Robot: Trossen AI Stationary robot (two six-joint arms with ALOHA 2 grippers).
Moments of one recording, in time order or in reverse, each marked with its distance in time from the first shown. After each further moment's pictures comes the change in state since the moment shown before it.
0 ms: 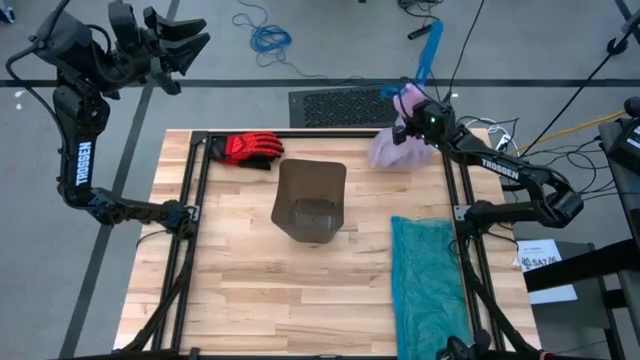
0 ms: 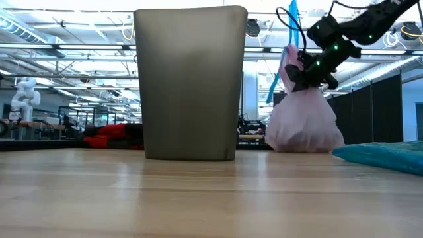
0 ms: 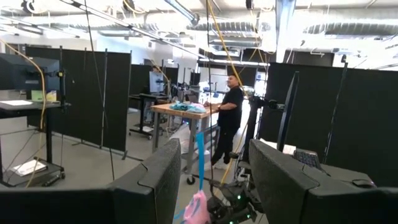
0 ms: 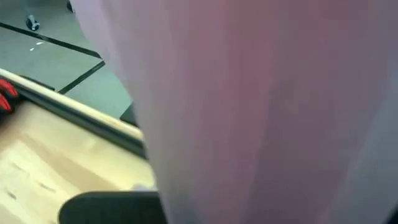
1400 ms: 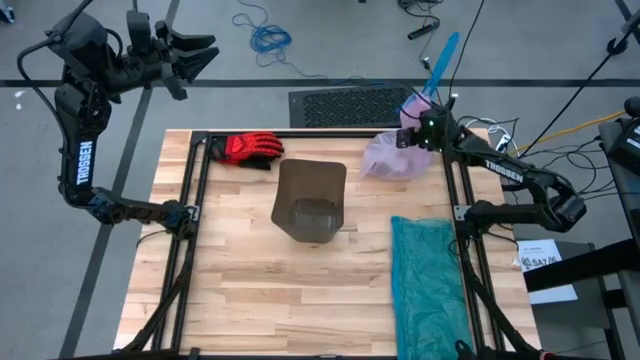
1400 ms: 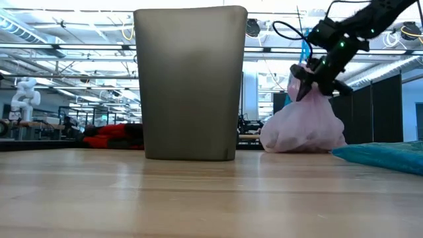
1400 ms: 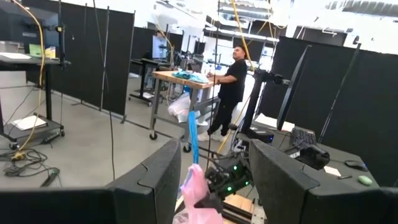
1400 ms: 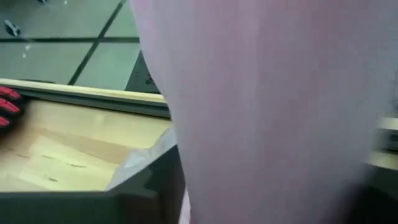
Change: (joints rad) left arm 0.000 0.004 0.000 -0.161 0.005 0.006; right arm 0.001 -0.042 0.036 -0.296 -0.028 0.339
